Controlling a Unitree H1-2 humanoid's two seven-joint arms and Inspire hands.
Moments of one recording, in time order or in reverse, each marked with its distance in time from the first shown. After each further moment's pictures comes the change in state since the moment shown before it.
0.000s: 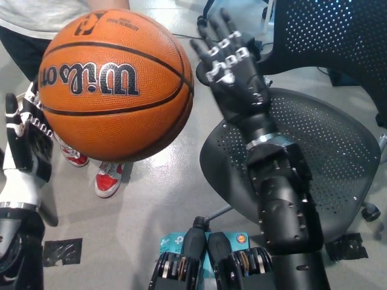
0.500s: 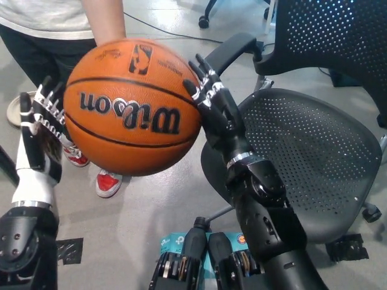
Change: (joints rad) left_arm 0.008 -0.040 -0.034 0.013 0.068 0.030 0.083; right_arm -0.017 -0.060 0.145 0.335 -0.274 -0.238 -0.126
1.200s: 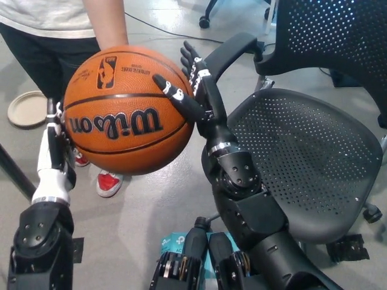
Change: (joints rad) left_arm -0.057 -0.014 -0.052 0.101 0.061 0.125 0.079; right_arm -0.096 0.024 0.127 0.111 -0.242 -0.158 -0.291
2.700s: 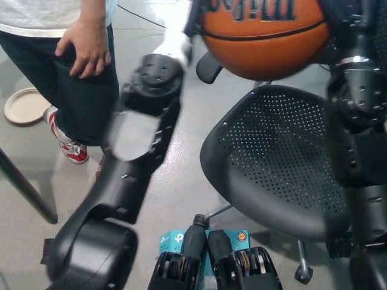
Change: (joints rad) left_arm -0.734 -0.180 -0.168 0.694 0.074 0.118 -0.002; right_arm -0.102 -0.336 -0.249 -0.356 0.008 0.293 -0.116
